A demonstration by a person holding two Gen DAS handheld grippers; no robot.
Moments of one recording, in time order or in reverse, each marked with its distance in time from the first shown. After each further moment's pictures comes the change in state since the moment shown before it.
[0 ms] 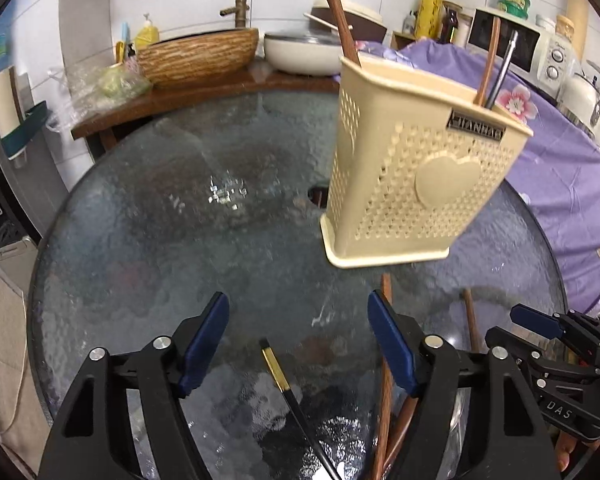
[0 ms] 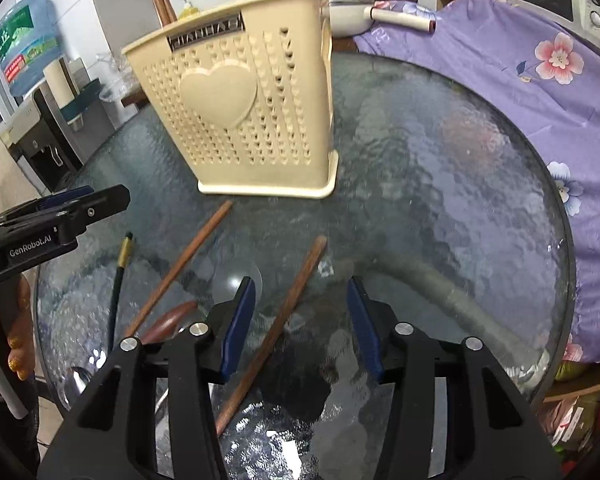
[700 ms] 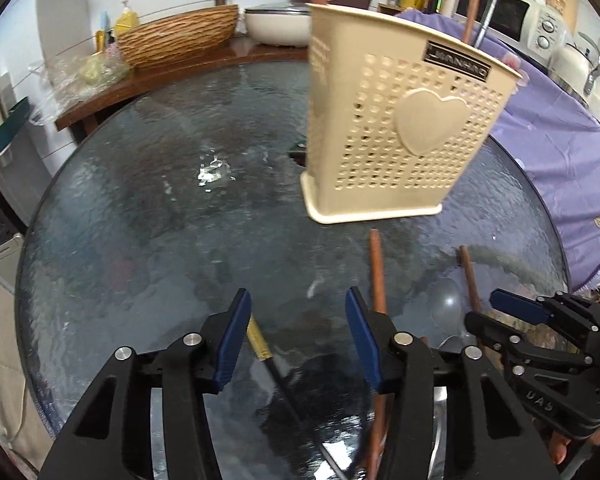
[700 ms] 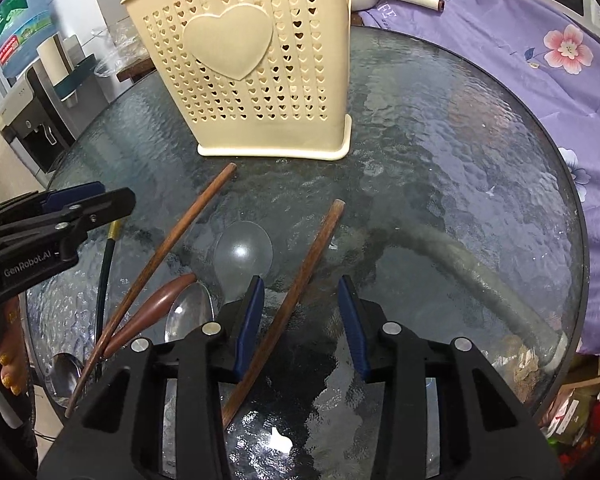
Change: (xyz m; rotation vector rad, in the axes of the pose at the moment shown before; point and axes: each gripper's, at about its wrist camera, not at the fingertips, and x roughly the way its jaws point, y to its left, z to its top) left arm 0.014 -0.015 -0.016 0.055 0.091 -0.028; right arm 0.020 0.018 -0.006 -0.017 0.078 -0.029
